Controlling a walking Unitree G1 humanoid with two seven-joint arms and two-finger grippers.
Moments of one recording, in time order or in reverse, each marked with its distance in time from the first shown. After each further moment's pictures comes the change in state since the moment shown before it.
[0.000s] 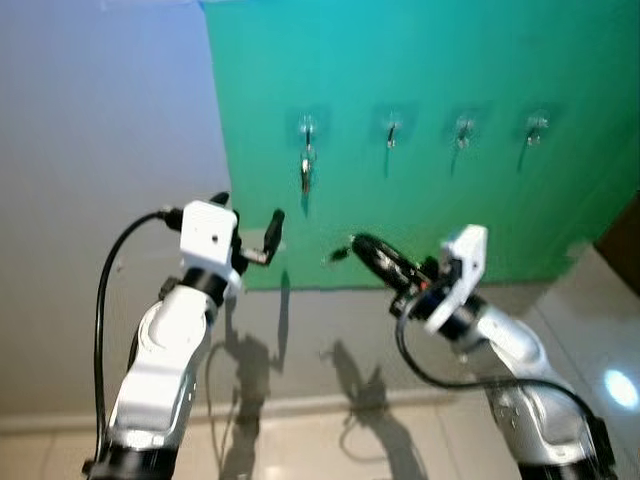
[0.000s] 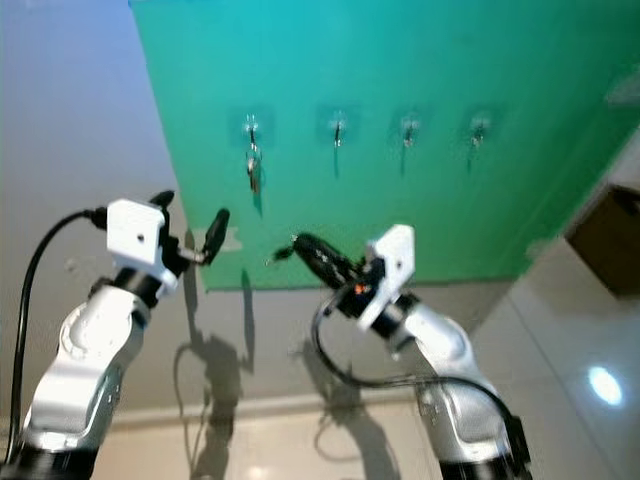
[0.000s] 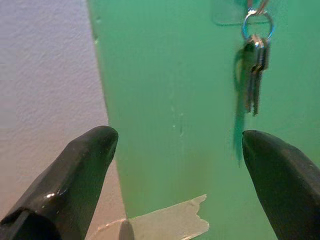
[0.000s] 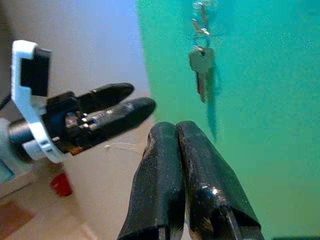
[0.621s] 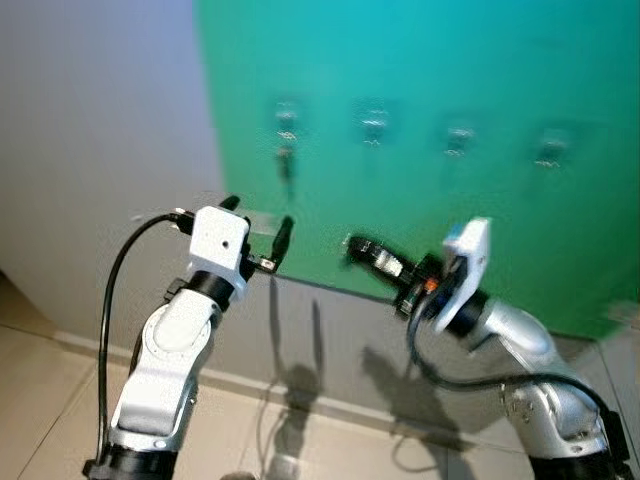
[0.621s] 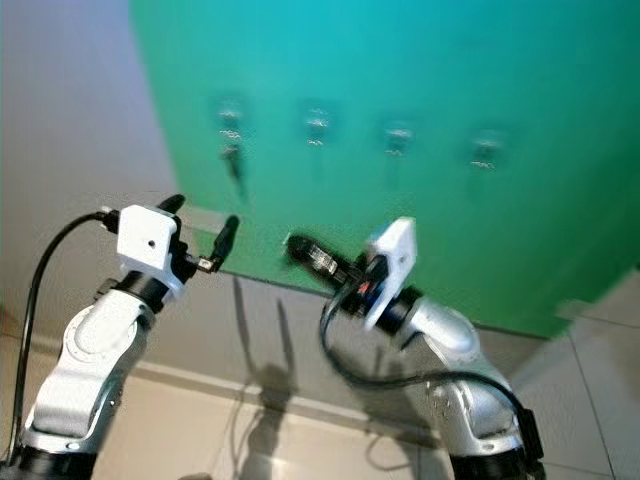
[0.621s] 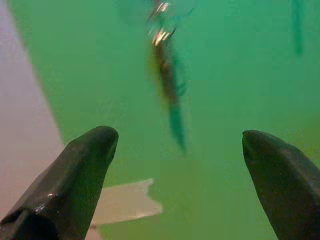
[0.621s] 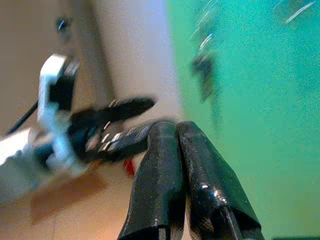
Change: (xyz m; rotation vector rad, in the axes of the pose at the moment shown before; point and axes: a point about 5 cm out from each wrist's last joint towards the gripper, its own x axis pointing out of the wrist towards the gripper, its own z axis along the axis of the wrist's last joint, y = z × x) left arm 0.001 -0.006 0.002 0.045 -0.005 -0.066; right arm -0.002 -0.002 0.014 0.033 -0.036 0.029
